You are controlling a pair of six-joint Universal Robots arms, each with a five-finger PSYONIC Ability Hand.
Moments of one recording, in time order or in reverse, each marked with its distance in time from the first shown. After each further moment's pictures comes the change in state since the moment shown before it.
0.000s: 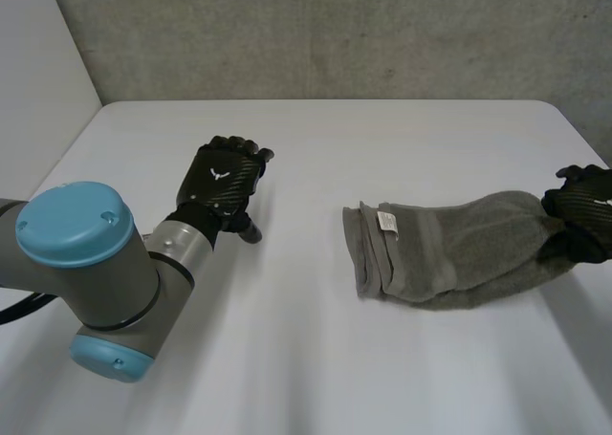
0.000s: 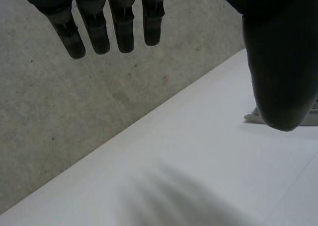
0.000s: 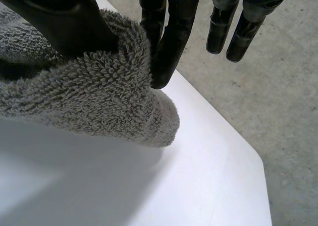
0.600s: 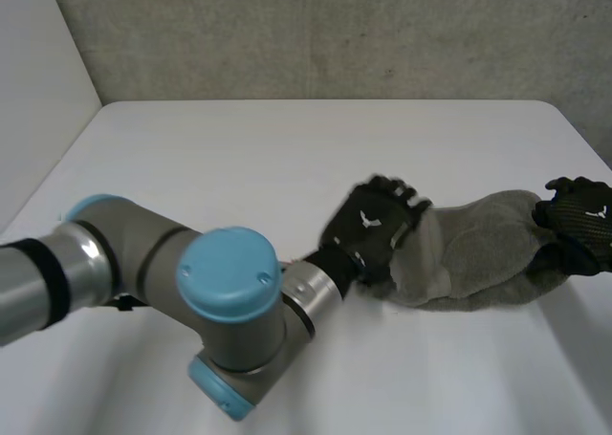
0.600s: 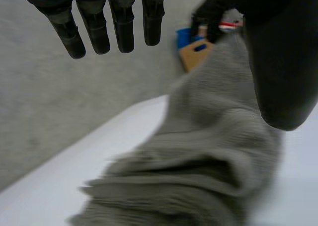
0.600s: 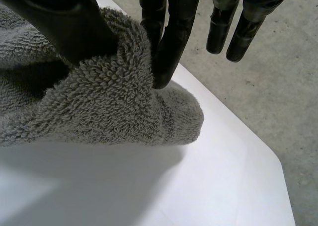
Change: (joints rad) left arm -0.327 -0.244 0.286 -0.038 0.122 -0.071; right arm -0.005 -0.024 0.053 0.013 -0.027 0.001; left_hand 0.000 -0.002 0.000 0.000 -0.013; right_hand 0.000 0.000 0.000 0.000 0.000
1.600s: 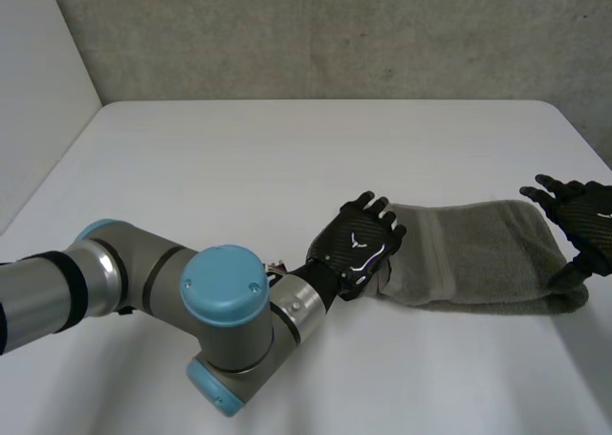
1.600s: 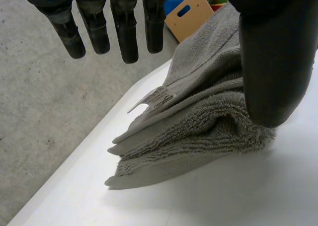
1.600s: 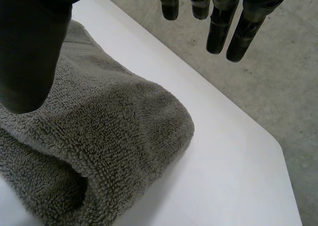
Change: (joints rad) left arm 0.060 -0.089 -0.049 0.111 0.062 0.294; right arm -0.031 -0.028 -0.004 0.073 0.007 0.018; left_hand 0.081 0.119 0.000 0.000 0.127; right_hand -1.155 -1.243 0.000 0.000 -1.070
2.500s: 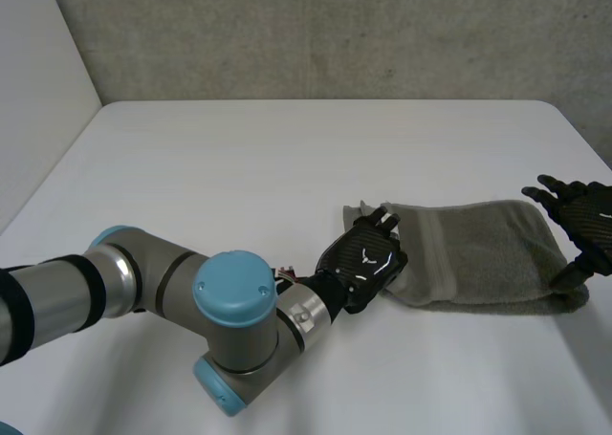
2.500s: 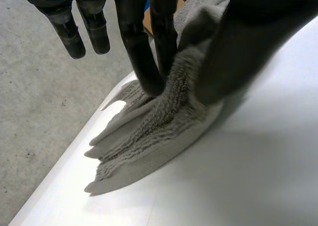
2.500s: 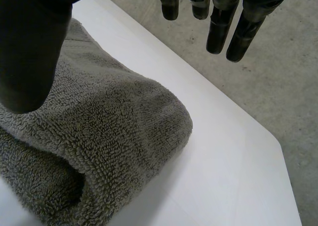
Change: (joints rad) left arm -0.001 -0.062 0.035 -0.011 0.072 0.105; right arm -0.007 0.013 -0.007 -0.002 0.000 -0.001; left_hand 0.649 0.669 0.000 0.000 0.643; right_hand 0.000 0.000 0.000 0.000 0.000
